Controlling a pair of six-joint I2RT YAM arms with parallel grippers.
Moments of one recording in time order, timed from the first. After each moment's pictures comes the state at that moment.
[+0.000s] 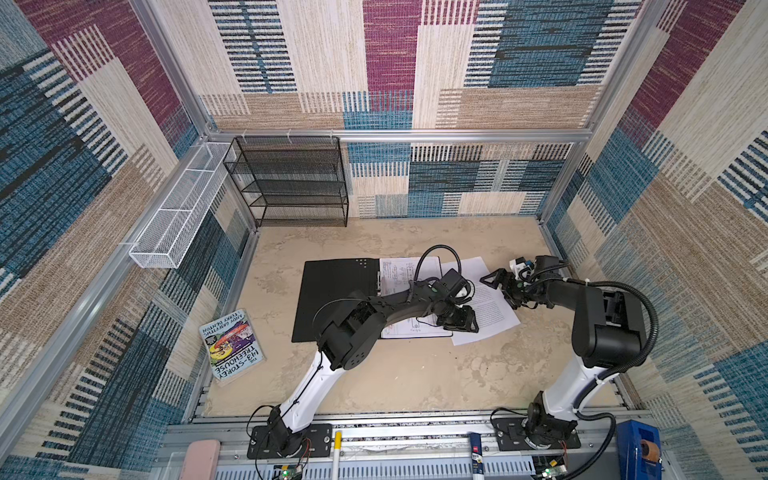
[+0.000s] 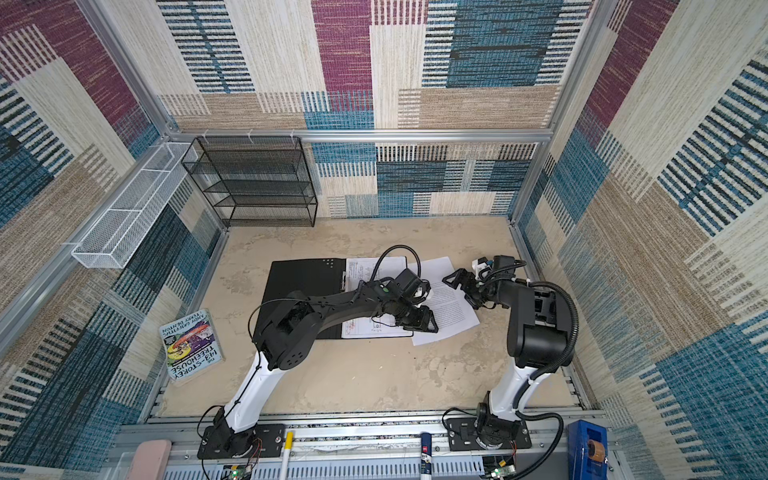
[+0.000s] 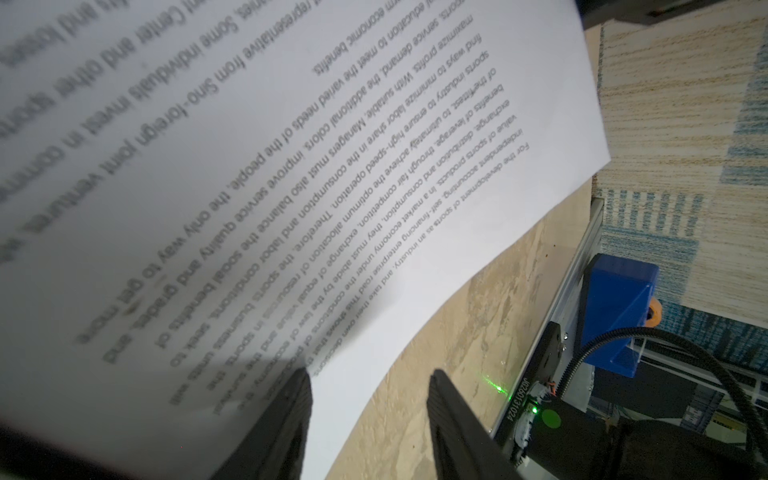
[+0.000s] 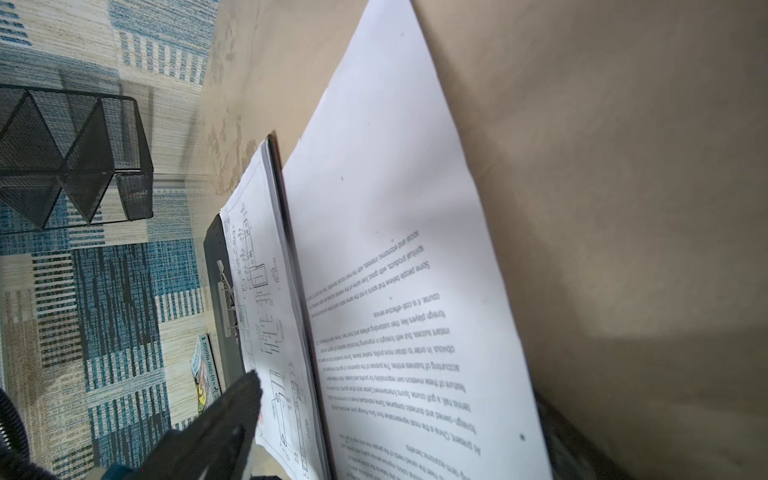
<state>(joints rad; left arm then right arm) -0.91 2.33 1.75 -0.46 0.51 -0.60 -0.22 1.79 0.94 -0.18 -0.77 0.43</state>
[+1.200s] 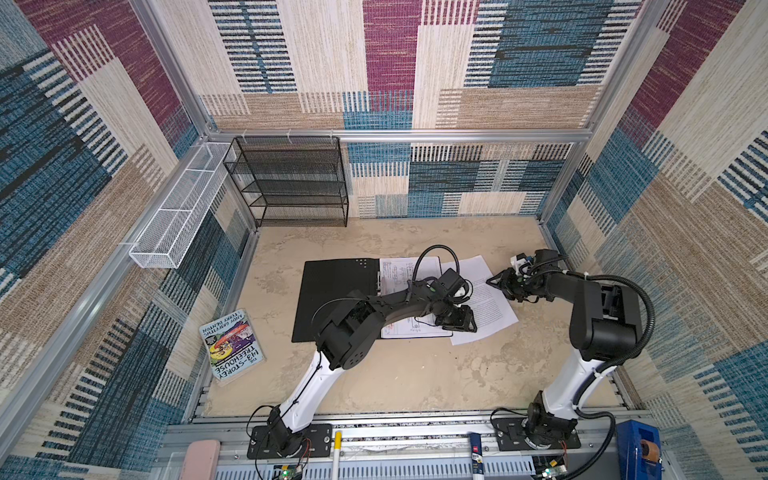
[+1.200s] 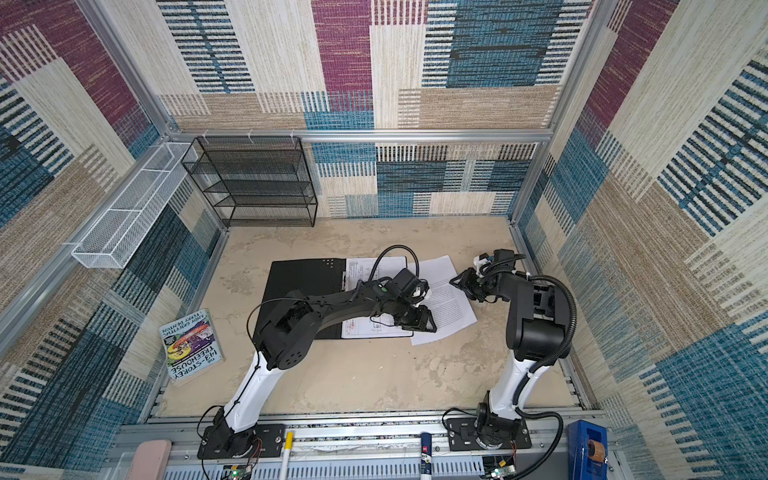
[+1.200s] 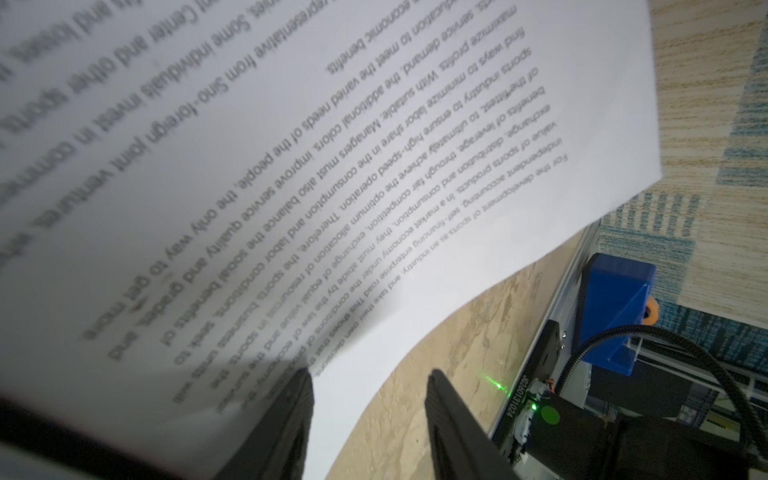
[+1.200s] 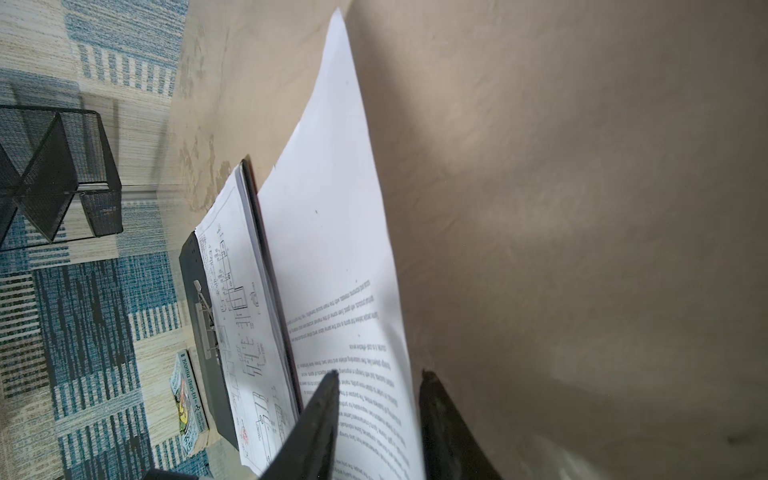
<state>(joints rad) -0.90 2.33 1.74 -0.45 0.51 -0.60 -0.22 1.85 1.04 -0.26 -0.71 0.40</state>
